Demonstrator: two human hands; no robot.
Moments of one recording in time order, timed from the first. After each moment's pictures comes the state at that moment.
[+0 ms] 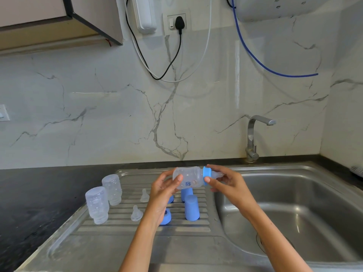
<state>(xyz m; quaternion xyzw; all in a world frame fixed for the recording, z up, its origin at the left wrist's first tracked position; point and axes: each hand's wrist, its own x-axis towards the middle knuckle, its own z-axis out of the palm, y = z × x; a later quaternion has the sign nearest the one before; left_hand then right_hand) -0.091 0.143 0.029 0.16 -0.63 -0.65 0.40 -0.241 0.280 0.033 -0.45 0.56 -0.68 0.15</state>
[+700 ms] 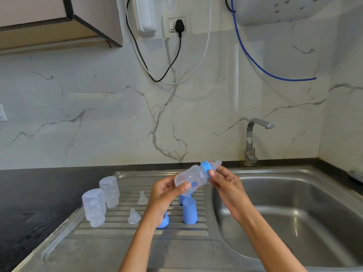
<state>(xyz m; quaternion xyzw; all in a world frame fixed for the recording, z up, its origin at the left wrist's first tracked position) -0.090 0.150 0.035 0.11 -0.69 -0.61 0.38 -0.240 0.268 0.035 -0.37 0.39 -0.80 0.28</state>
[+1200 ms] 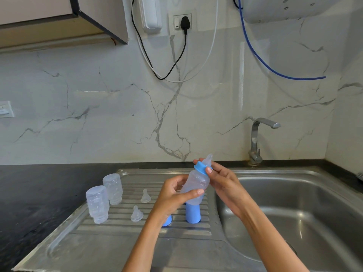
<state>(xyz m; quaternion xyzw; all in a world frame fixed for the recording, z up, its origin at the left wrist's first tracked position) -0.098 0.154 0.034 0.10 -0.75 -0.55 0.35 -0.236 0.261 0.047 -0.45 0.40 -0.73 0.32</state>
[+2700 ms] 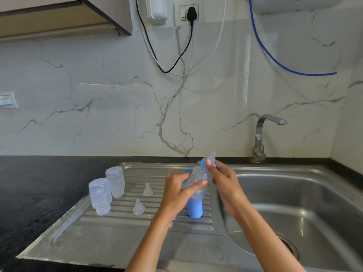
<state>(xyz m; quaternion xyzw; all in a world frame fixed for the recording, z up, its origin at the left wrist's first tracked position) -0.104 0.162 0.031 0.16 -0.78 -0.45 0.39 -0.218 0.248 0.042 -0.39 0.48 -0.75 0.25</state>
